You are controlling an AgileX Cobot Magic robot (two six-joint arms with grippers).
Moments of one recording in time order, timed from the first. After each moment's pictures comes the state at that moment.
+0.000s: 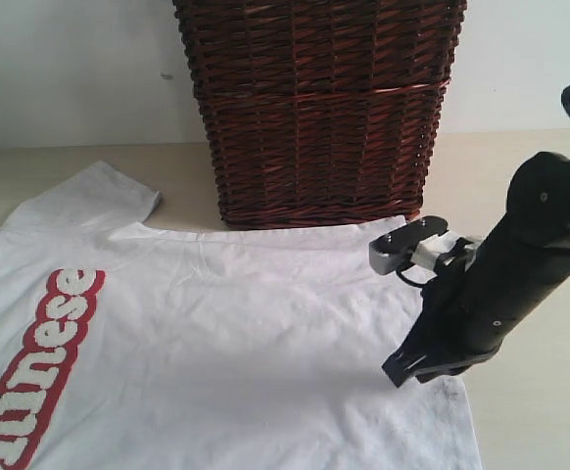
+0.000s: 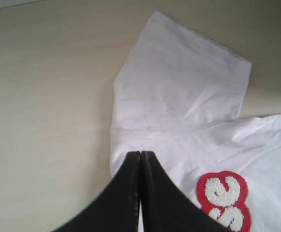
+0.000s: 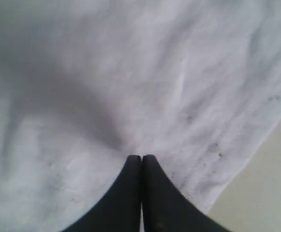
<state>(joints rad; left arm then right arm) 0.07 1.85 -1.72 -0.09 1.02 0.28 0.39 1.75 -0.80 0.36 0.57 -0.50</state>
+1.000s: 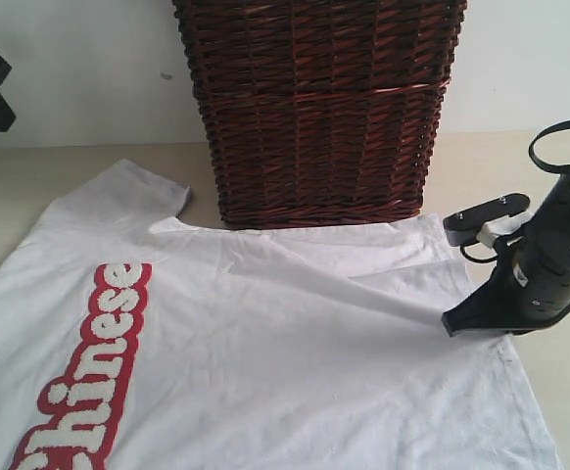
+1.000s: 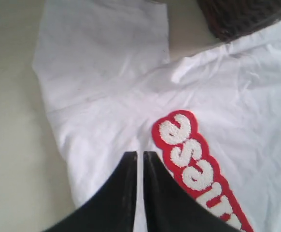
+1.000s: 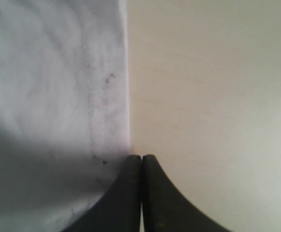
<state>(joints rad) 0.04 1.86 -1.72 -0.35 1.20 0.56 0.28 1.83 -0.80 -0.60 0.42 0.57</state>
